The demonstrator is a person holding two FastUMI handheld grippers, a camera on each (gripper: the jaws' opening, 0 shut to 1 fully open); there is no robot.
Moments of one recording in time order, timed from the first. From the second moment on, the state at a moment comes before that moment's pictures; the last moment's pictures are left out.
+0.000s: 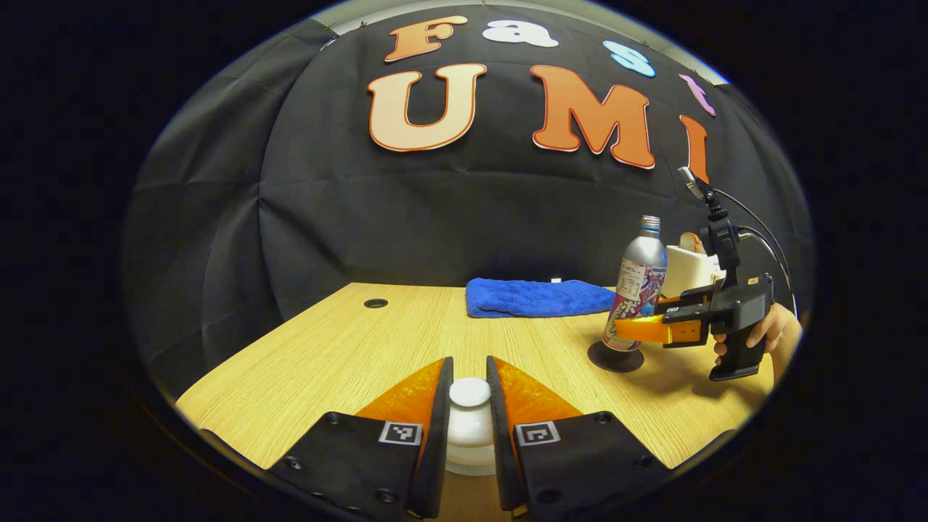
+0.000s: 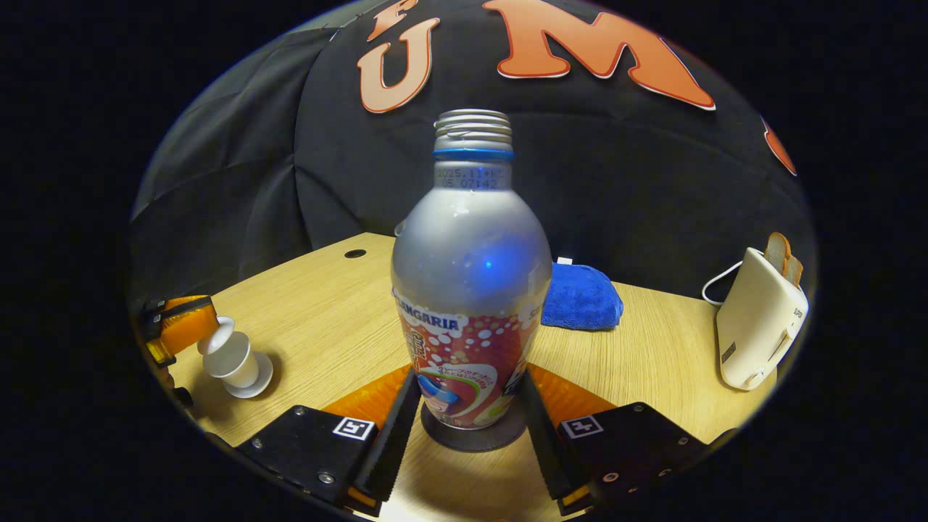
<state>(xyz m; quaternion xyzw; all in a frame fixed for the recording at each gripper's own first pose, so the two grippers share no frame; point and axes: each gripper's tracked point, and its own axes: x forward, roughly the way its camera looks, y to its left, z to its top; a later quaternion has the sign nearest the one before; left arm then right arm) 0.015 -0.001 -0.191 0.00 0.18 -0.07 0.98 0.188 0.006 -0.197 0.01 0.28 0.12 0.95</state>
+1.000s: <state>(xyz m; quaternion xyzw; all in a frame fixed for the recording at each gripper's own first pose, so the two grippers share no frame) 0.013 -0.008 -0.213 0.01 0.20 -0.07 0.98 0.181 -0.009 -0.235 0.01 0.31 0.10 0.95</state>
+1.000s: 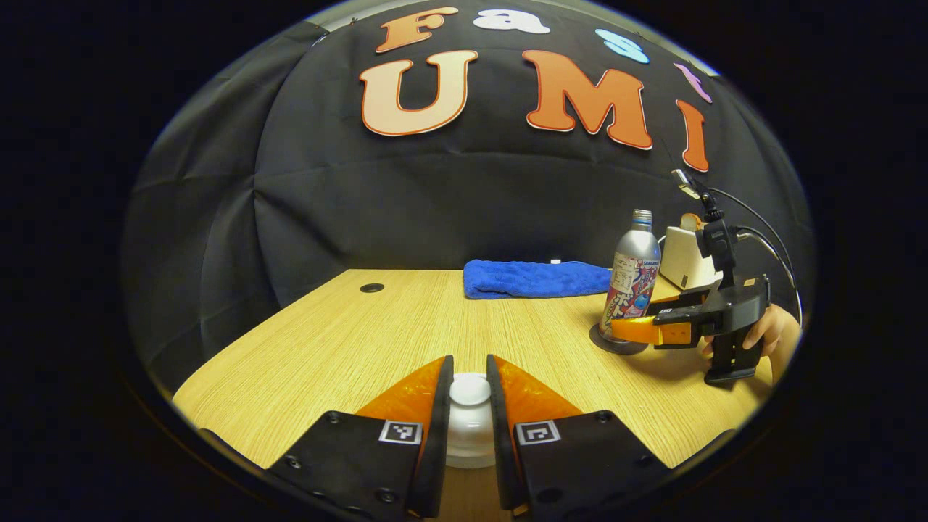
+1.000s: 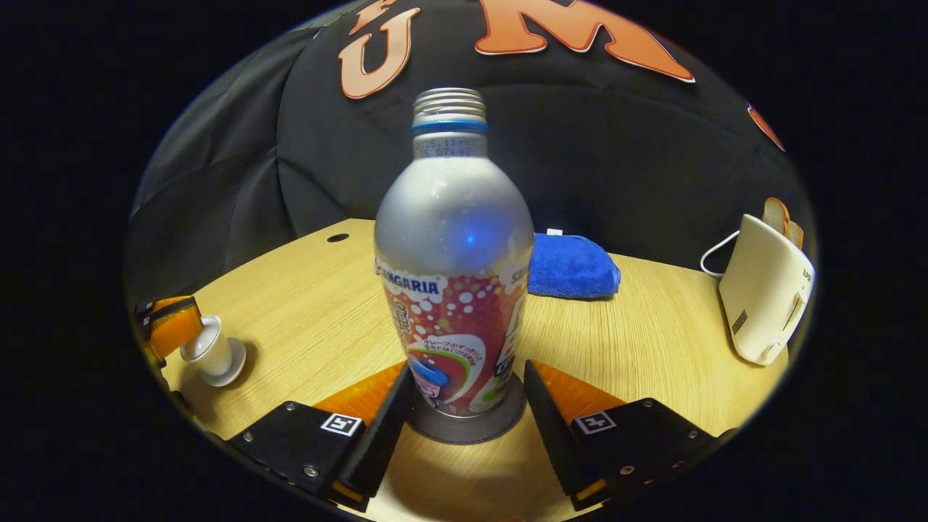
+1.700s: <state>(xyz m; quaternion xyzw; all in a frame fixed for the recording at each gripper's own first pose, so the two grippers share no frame) 0.018 -0.015 -0.161 0.04 0.12 -0.06 0.99 0.128 -0.023 -0.145 -0.01 0.21 0.07 0.97</state>
